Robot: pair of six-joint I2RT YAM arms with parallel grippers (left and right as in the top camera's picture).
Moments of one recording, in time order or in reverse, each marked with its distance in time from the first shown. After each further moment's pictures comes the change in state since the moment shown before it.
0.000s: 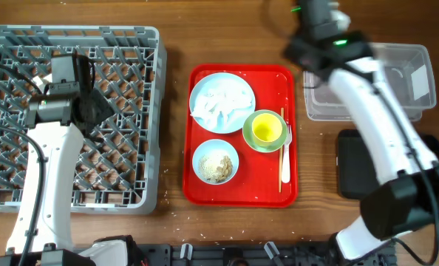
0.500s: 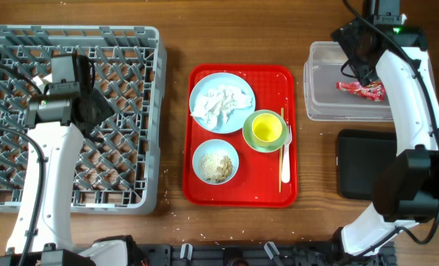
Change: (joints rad) left arm 0.000 0.000 0.000 0.000 0.000 0.000; right arm -0.244 0.076 0.000 0.075 -0.140 0.071
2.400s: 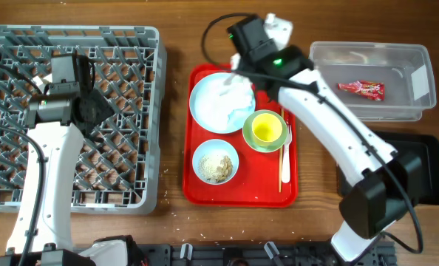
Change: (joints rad) left arm 0.000 0.000 0.000 0.000 0.000 0.000; right arm 0.536 -0.004 0.000 0.013 0.367 -0.122
